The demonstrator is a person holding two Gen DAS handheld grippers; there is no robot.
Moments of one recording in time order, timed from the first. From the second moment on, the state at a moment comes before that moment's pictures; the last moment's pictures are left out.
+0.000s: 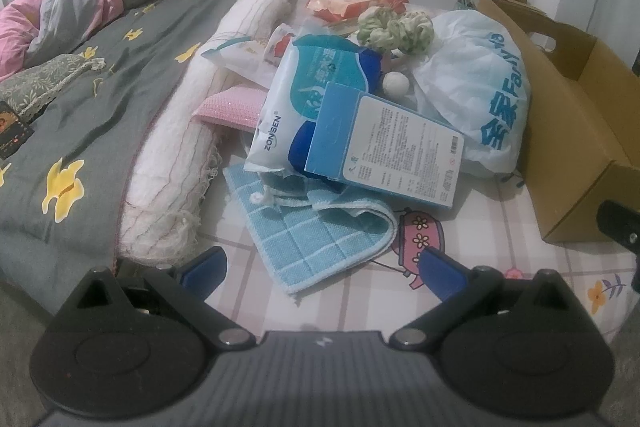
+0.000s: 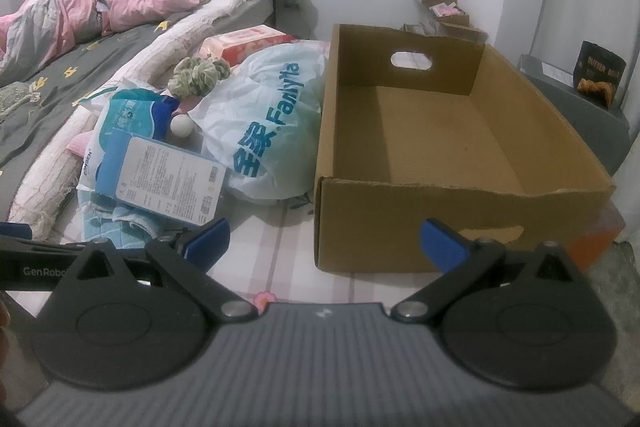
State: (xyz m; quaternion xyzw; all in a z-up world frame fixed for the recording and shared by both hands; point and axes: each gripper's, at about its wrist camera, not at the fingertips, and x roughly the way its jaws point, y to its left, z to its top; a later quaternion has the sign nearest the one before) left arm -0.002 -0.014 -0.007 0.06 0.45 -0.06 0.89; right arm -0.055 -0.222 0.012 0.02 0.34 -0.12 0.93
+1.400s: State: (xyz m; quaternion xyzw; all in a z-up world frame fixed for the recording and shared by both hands) left arm 0.003 0.000 -0.001 0.05 0.43 -0.09 0.90; right arm -0.054 -0.222 0.009 0.03 0.31 -0.10 0.94
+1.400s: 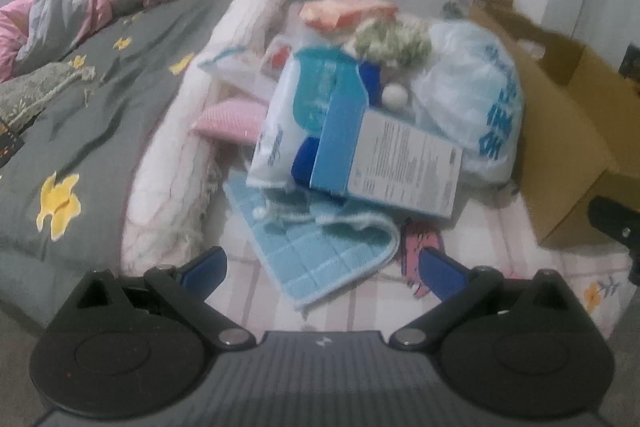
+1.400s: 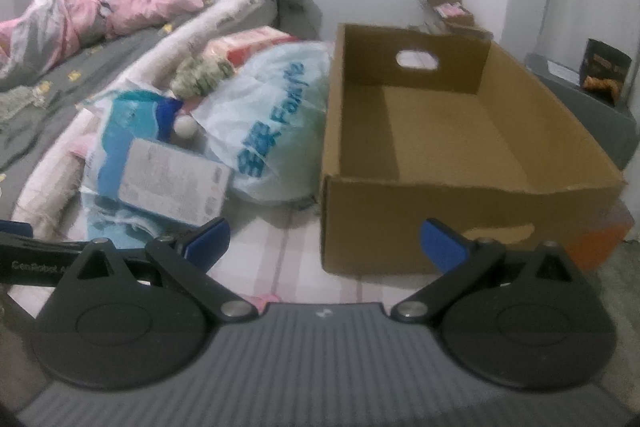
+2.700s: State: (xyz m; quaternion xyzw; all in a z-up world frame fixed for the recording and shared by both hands) left arm 0.032 0.008 -0.049 -0.06 0.38 -0.28 0.88; right arm 0.112 -0.173 -0.012 0.08 0.36 0.13 0.92
